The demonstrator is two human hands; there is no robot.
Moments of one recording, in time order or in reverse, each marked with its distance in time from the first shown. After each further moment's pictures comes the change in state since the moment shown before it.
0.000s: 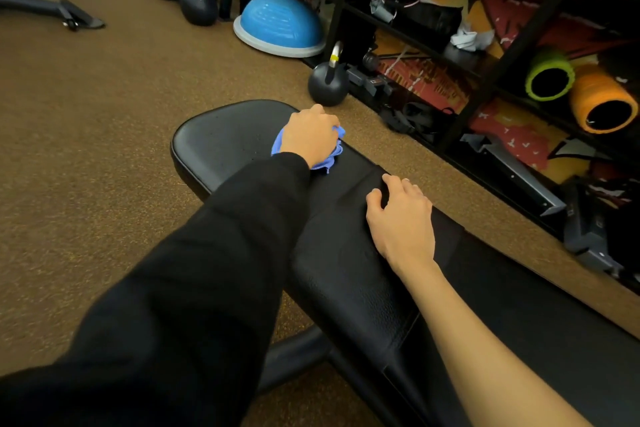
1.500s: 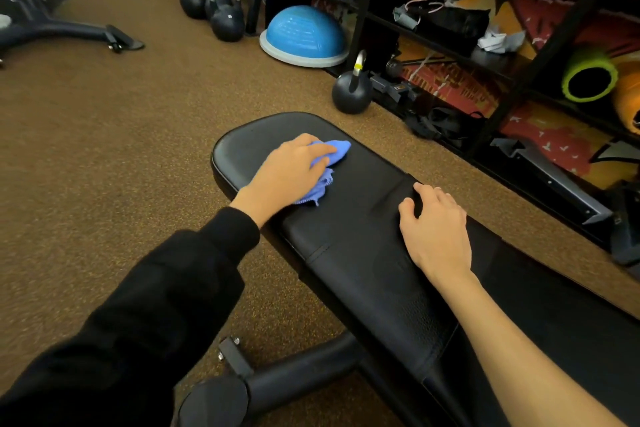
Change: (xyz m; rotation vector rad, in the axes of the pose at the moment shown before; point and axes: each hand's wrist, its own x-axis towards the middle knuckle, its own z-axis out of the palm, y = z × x) left_hand -0.082 -0.055 -0.034 -0.146 0.103 0.120; right_hand -0.002 0.000 -0.002 -0.002 0.003 -0.005
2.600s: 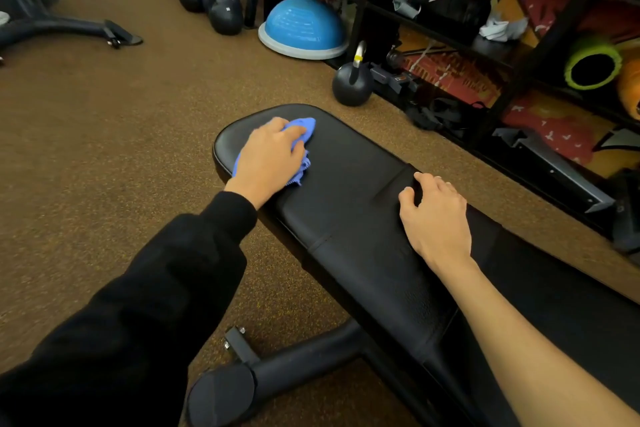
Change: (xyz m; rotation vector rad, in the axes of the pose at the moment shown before) left_hand -0.007 -0.017 -0.007 0.095 0.097 -0.178; right_hand 0.001 0.001 0.002 -0.002 0.022 -0.017
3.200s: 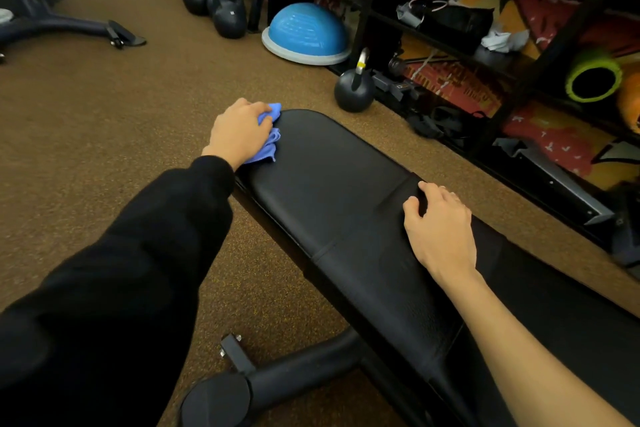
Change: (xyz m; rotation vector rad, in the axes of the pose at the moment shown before) left_hand 0.047 -0.058 -0.012 0.005 -0.104 -0.236; right_hand -0.002 -0.001 -0.002 -0.006 -0.008 0.007
